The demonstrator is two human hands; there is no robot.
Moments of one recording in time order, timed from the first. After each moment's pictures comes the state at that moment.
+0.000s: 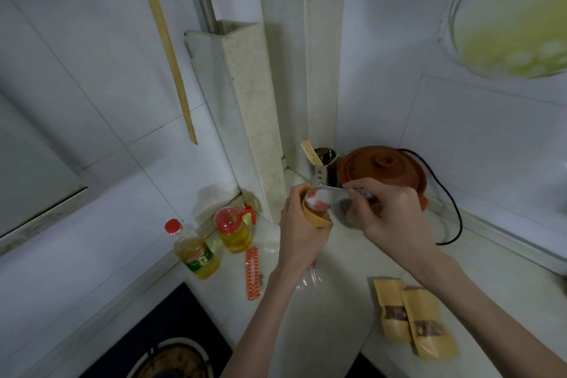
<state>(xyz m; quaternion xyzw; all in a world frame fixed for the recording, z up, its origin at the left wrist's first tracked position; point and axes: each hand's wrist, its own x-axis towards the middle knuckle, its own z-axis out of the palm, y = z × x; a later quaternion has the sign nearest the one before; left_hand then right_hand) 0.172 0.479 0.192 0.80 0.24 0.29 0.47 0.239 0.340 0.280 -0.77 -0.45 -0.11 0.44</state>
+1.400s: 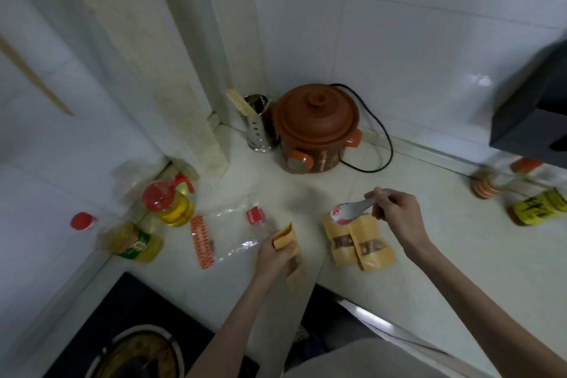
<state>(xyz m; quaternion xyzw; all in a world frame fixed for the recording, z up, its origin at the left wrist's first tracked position) 0.142 0.434 0.004 0.67 0.36 -0.01 0.65 0.273 0.224 0.128 -0.81 0.01 0.12 0.58</state>
